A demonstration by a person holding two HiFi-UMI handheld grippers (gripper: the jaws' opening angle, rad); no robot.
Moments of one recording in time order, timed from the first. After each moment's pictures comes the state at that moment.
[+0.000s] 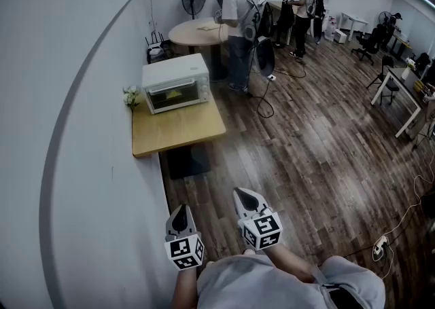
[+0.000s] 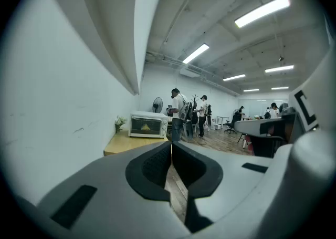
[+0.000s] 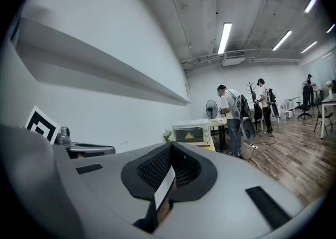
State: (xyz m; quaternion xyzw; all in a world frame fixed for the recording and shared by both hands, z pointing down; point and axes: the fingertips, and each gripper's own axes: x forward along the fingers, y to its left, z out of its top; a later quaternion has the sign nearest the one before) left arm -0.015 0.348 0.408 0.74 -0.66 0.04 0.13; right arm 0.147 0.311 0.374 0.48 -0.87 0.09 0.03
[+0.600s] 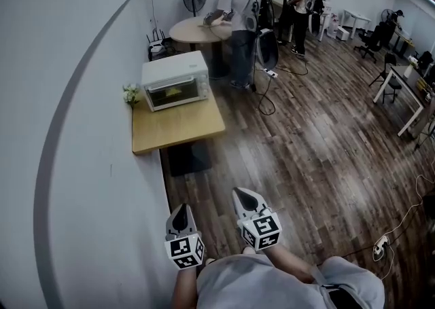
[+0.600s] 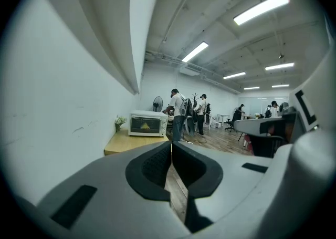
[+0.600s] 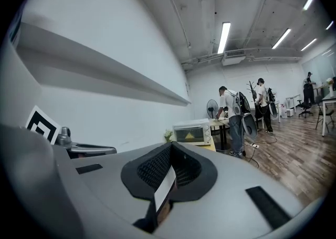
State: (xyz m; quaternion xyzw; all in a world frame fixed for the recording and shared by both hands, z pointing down) left arm 0.003 0.354 0.410 0.74 -0.66 0.05 0.13; right arm 0.161 0.317 0.378 0.48 -0.87 0.09 0.03
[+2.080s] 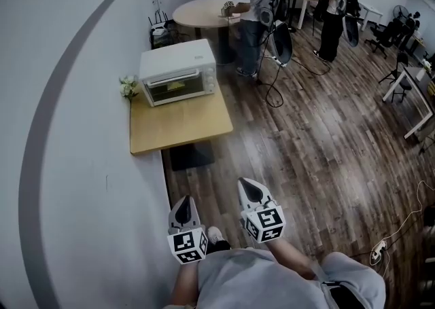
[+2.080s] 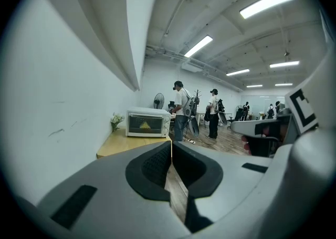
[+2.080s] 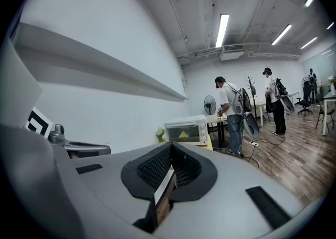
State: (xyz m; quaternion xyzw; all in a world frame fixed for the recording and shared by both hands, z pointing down) left arm -0.007 0.238 0.429 0.73 -0.66 0.07 0.14; right arm 0.152 0.189 0.404 0.48 -0.87 0.11 0.04
